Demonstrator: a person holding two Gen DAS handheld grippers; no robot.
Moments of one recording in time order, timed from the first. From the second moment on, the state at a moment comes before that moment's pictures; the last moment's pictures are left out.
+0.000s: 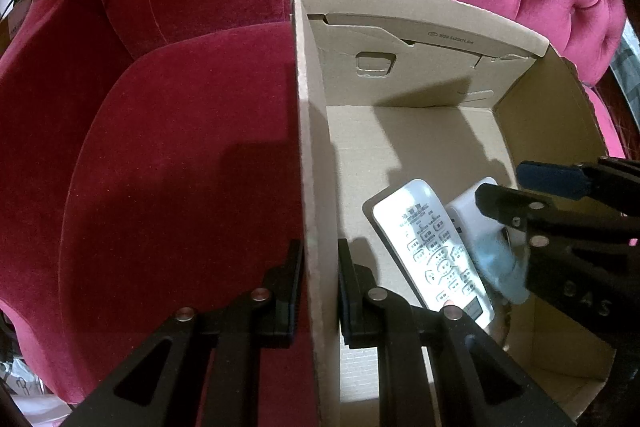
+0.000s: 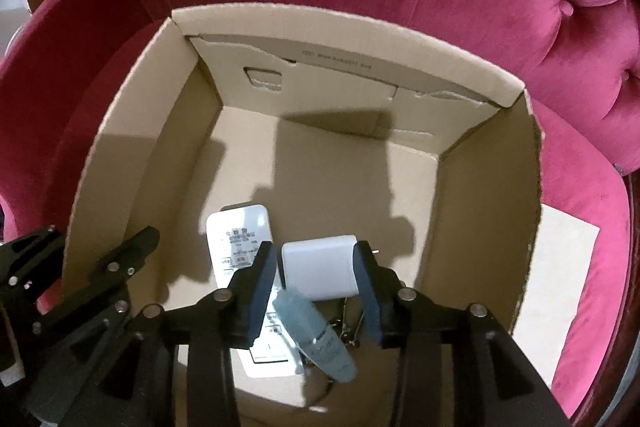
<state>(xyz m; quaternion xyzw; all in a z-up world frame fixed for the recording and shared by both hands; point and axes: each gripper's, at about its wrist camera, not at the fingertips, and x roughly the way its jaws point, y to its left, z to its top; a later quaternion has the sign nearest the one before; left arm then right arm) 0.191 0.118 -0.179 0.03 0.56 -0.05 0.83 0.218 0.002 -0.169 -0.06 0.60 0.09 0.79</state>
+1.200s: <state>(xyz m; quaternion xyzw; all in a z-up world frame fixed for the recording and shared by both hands) 0.190 0.118 -0.180 0.03 0.56 -0.05 0.83 0.206 -0.096 -0.088 -0.07 0.53 0.04 0.84</state>
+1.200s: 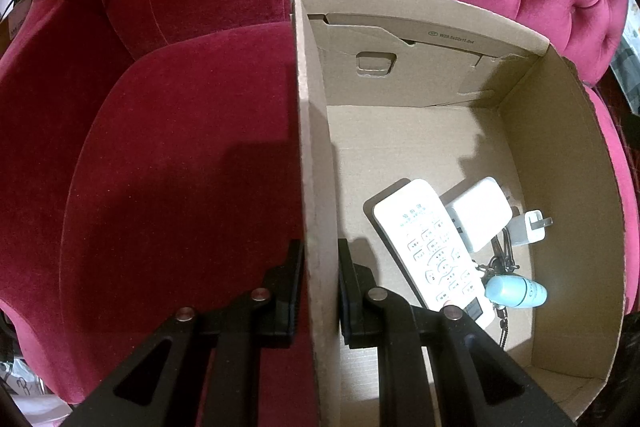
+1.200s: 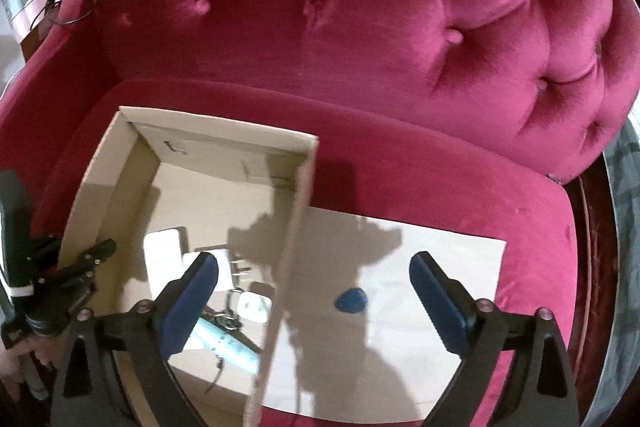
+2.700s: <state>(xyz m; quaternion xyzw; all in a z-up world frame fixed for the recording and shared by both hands) 0.190 0.113 -0.181 0.04 0.56 -0.05 0.83 0.210 -0.157 -0.224 -0.08 0.59 0.05 0.80</state>
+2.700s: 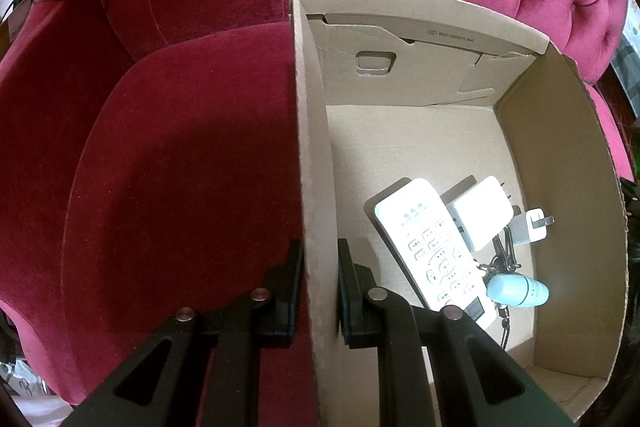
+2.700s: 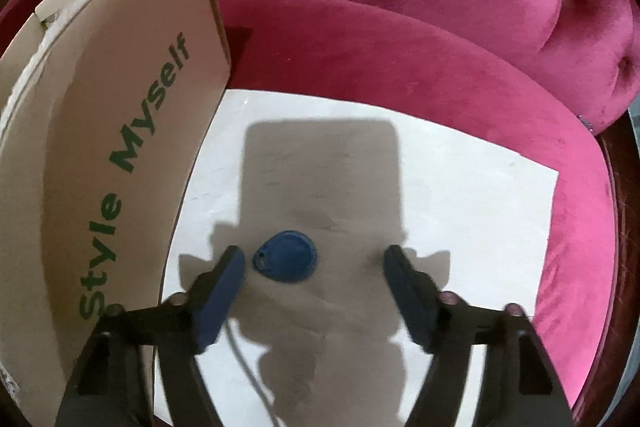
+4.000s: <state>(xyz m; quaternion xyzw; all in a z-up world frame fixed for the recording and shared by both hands) 0.190 0.112 -0.180 0.04 0.56 -0.04 0.83 0.203 -0.154 -0.164 -0.08 0.56 0.02 0.82</state>
